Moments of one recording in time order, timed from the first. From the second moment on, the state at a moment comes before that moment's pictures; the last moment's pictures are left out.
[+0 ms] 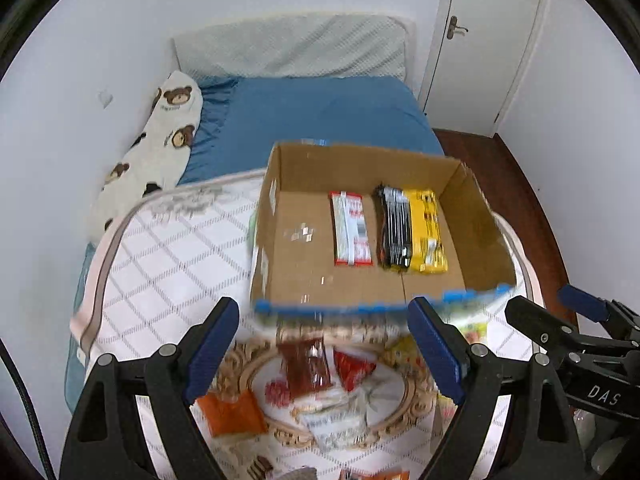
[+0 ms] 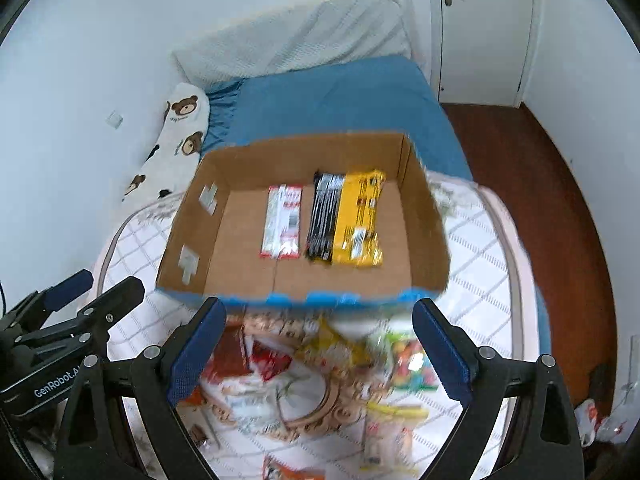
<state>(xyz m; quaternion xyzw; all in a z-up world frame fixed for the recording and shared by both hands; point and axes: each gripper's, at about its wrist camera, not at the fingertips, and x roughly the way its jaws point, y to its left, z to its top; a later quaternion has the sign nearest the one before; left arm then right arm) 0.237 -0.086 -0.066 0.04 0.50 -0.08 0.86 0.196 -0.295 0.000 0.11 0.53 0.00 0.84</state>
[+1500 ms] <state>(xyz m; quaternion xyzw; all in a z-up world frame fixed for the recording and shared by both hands) 0.178 -0.054 -0.343 -0.06 0.77 -0.08 0.63 0.062 -0.314 -0.267 0.13 0.76 0.03 0.64</state>
